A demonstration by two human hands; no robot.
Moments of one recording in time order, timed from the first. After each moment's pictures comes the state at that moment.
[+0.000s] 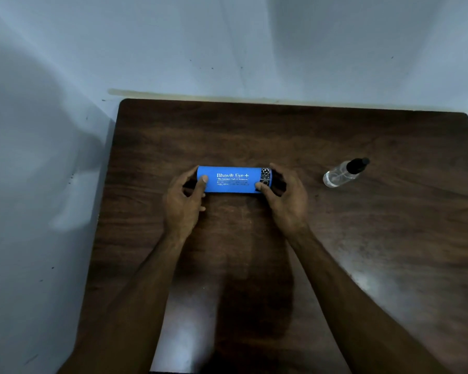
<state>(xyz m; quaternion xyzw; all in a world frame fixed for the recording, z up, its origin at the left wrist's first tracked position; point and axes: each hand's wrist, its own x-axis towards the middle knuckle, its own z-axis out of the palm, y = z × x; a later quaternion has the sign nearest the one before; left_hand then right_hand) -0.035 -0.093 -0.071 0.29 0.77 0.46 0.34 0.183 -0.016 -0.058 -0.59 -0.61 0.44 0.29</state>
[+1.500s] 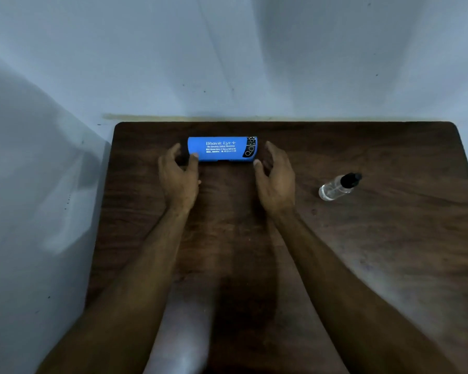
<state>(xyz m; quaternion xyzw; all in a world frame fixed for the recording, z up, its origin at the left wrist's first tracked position) -0.064 0.000 -0.070 0.30 0.80 0.47 0.23 0.140 0.040 -0.039 -0.60 -0.63 0.36 0.33</state>
